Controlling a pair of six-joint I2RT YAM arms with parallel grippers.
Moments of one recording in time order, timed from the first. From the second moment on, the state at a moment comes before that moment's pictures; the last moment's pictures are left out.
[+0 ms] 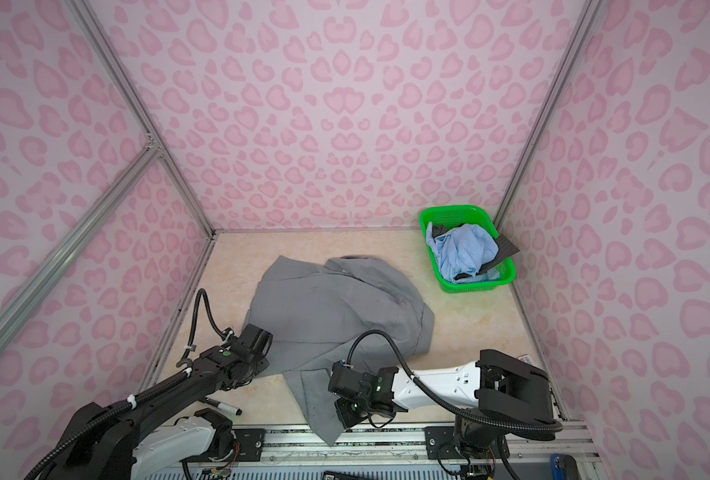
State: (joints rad) left arm -0.45 1.11 0.43 -0.63 -0.33 -1.05; right arm 1.30 1.47 0.70 -0.36 -0.15 0.84
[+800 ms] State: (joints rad) left arm -0.46 1.20 0.52 -0.74 -0.21 -0.93; right arm 1.32 1.46 0.70 -0.35 -0.17 0.84
